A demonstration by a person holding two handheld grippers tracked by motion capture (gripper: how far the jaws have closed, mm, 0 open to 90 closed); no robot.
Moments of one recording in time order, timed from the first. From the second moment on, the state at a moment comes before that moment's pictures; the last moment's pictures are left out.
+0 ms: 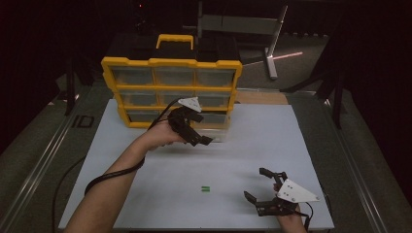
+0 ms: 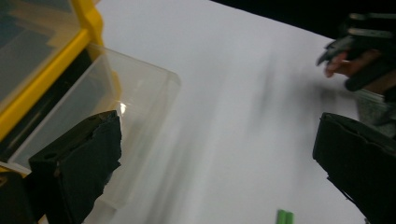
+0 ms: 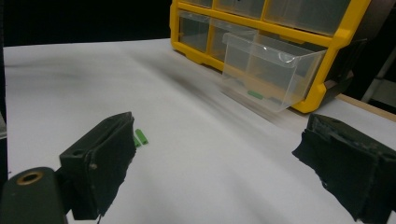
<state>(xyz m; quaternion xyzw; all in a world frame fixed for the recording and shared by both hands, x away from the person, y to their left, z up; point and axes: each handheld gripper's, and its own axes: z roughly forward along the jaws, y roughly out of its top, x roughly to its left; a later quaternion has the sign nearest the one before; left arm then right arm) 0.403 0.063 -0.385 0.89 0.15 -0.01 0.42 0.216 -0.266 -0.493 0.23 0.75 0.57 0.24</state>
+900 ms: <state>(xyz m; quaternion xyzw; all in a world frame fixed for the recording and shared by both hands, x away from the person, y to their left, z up) 0.333 0.080 -0.401 0.89 0.11 -0.03 0.43 0.216 -0.264 -0.494 0.23 0.75 0.57 0.24</state>
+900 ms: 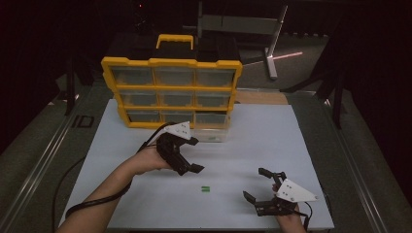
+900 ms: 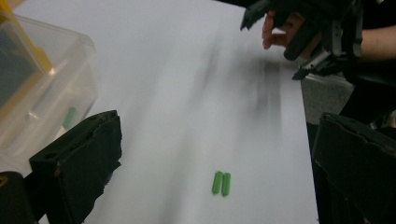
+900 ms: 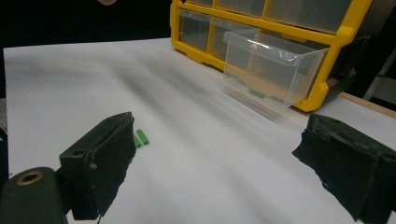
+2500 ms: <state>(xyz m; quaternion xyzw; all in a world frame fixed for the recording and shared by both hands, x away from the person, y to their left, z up) 0.313 0.062 -0.518 0.90 0.10 -0.05 0.42 0.216 -0.262 -0.495 0.23 0.76 0.56 0.23</state>
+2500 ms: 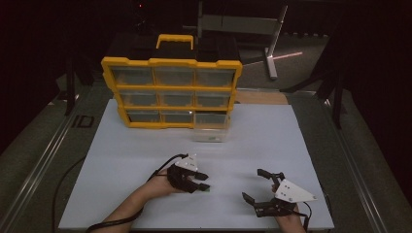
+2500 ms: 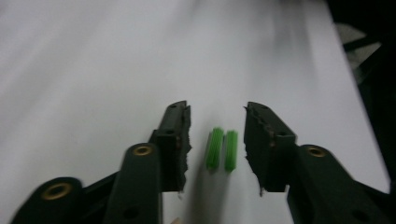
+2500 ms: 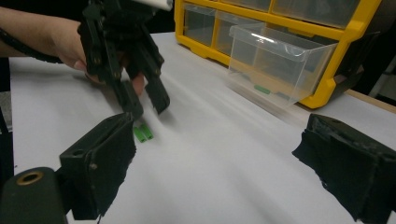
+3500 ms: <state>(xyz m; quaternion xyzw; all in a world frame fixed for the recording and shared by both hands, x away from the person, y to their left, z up) 0.318 0.055 -0.520 0.92 0.09 -0.03 0.38 0.216 -0.264 -0.494 0.23 0.76 0.56 0.24</state>
